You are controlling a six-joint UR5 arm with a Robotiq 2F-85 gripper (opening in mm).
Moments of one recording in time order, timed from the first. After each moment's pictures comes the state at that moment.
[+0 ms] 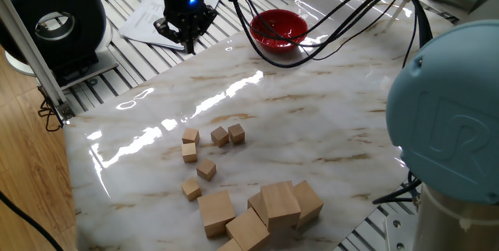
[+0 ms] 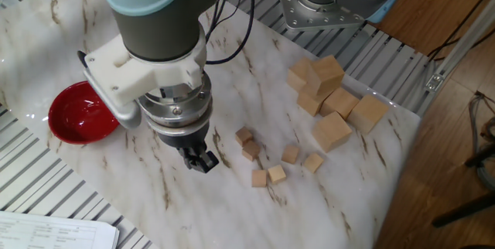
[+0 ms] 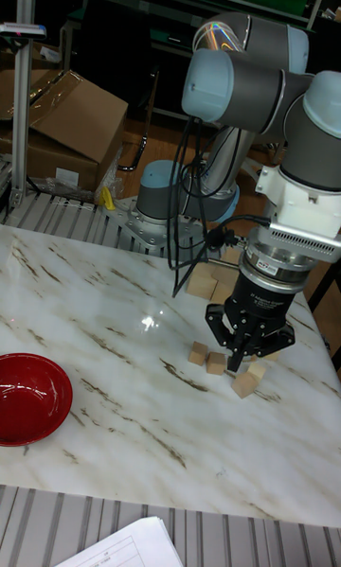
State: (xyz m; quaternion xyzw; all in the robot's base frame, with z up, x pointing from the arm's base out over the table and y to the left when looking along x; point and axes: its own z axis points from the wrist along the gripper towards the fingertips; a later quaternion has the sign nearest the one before) arm 0.649 0.115 0.163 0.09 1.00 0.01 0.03
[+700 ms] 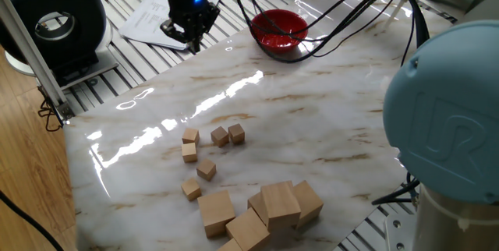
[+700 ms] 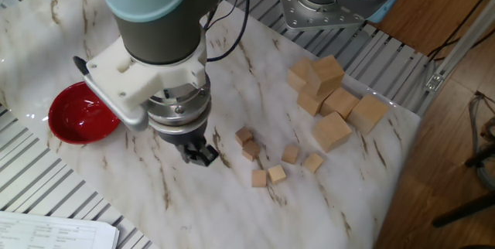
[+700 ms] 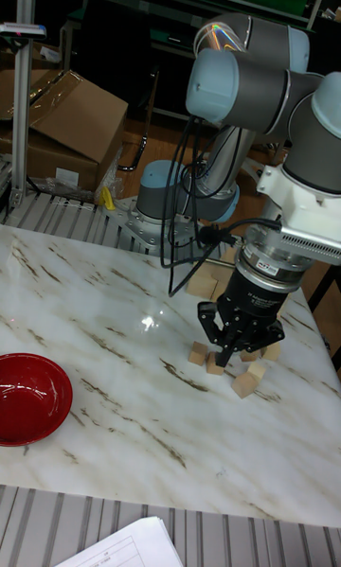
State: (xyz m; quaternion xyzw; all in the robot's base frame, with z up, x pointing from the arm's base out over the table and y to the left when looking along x) arm 0.644 0.097 0.163 0.01 1.00 -0.03 0.02
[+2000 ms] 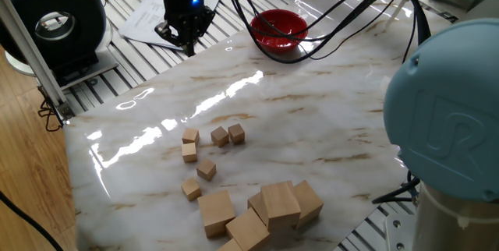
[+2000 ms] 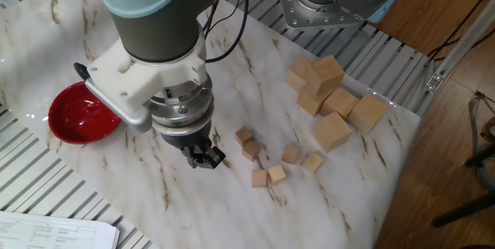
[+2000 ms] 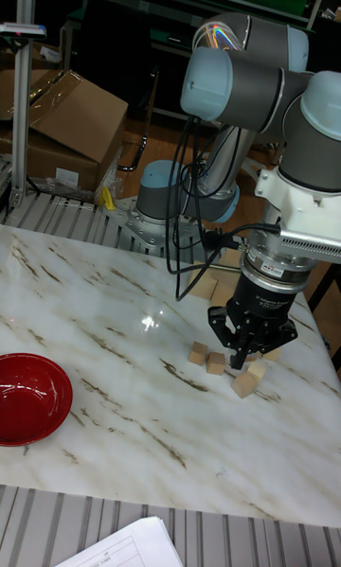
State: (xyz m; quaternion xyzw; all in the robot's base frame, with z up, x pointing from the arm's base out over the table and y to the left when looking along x) arm 0.645 0.123 0.162 0.02 1.00 0.02 0.02
